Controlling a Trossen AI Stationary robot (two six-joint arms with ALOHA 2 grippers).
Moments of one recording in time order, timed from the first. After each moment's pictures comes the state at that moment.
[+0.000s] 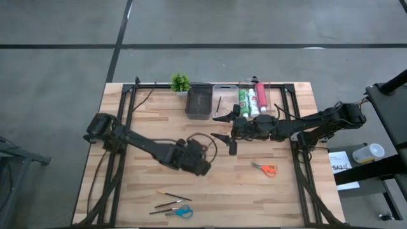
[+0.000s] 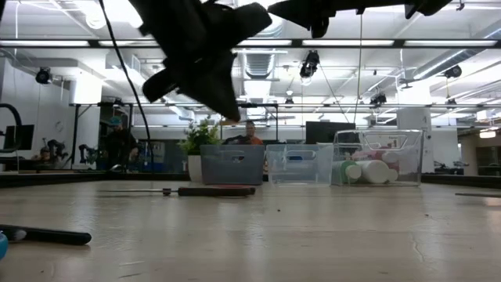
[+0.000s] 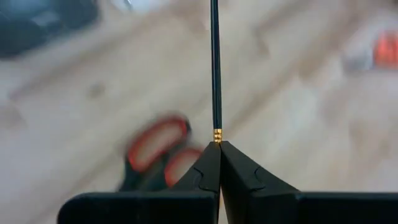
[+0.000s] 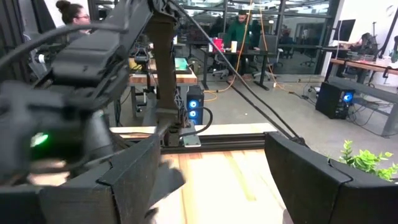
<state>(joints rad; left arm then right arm) -0.31 1.82 1.24 -0.52 -0.57 -1.07 0.10 1.34 0.78 0.57 0.23 0.00</state>
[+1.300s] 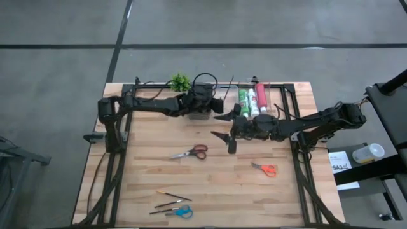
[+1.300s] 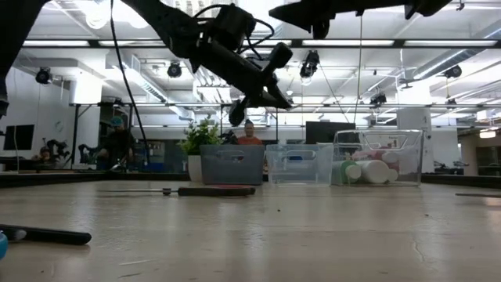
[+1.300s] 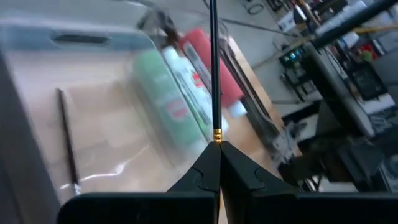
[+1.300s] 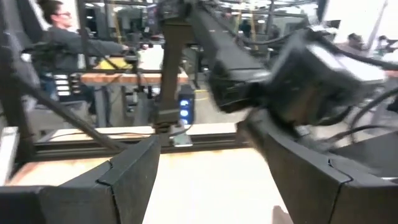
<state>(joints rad) 0.29 1.87 1.24 0.20 -0.11 -0.86 0.10 1.34 0.78 0.57 0.27 -0.01</state>
